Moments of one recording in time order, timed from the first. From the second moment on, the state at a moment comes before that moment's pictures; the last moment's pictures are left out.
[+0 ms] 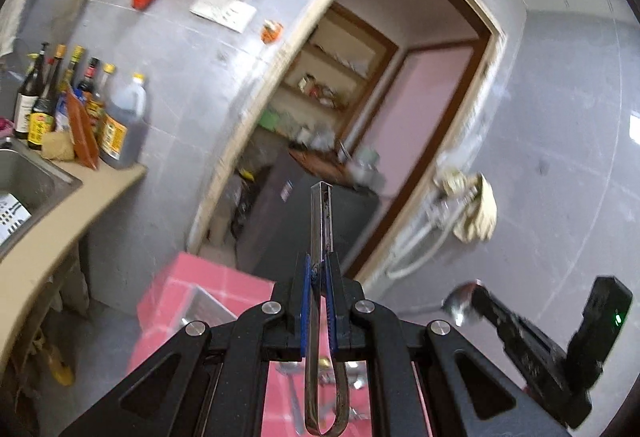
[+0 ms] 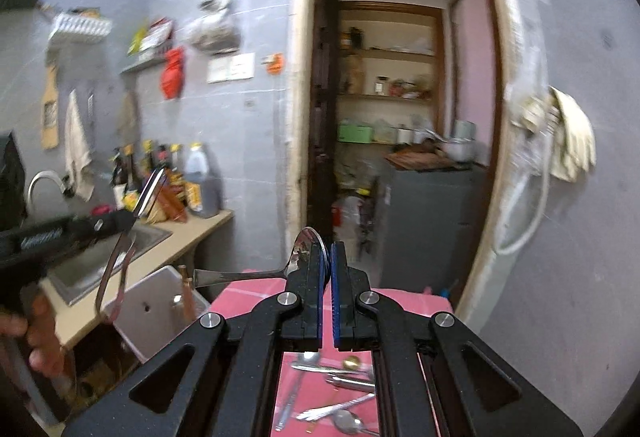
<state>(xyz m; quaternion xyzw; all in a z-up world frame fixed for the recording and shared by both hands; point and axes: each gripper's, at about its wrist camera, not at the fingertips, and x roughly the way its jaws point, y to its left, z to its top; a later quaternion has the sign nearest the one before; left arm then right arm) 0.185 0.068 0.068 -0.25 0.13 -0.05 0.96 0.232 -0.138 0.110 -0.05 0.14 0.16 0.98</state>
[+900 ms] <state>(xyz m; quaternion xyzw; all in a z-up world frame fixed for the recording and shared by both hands) 0.197 0.095 -0.005 -0.19 0.07 0.01 0.98 0.251 -0.028 0.073 -0.14 0.21 0.22 0.94</state>
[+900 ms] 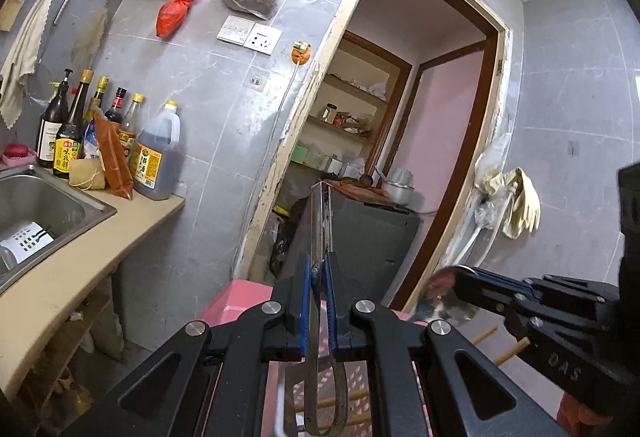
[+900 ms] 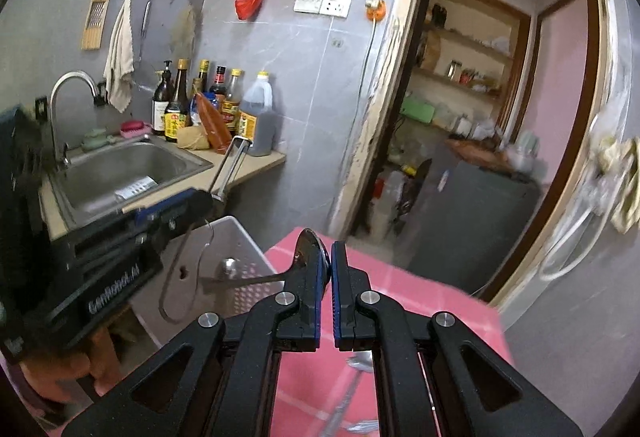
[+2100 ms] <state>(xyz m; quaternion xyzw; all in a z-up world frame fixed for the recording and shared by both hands) 0.163 -0.033 0.051 -0.06 0.11 0.03 0.99 0.203 -0.259 0.050 0.08 0.12 0.06 0.99</state>
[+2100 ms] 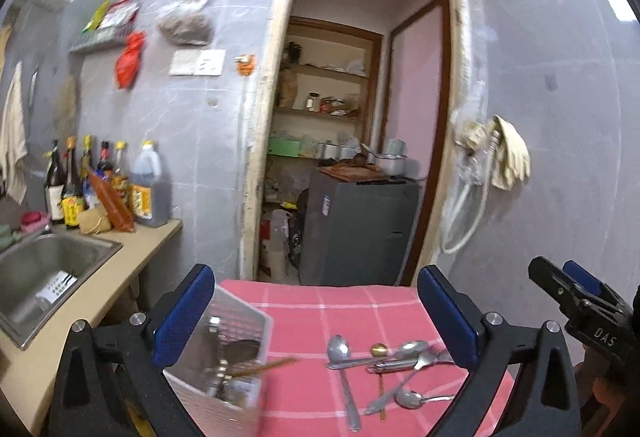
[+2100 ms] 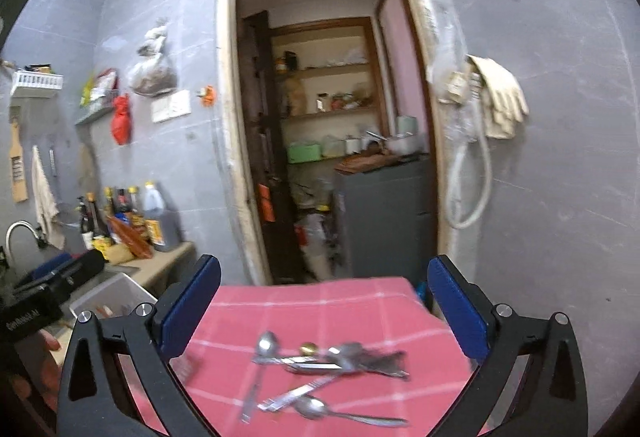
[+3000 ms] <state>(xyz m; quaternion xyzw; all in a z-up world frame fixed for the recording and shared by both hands) 0.254 -0.107 -0.090 -0.06 0.30 0.01 0.95 0.266 -0.320 -0.116 0.17 0.30 0.12 0.93</state>
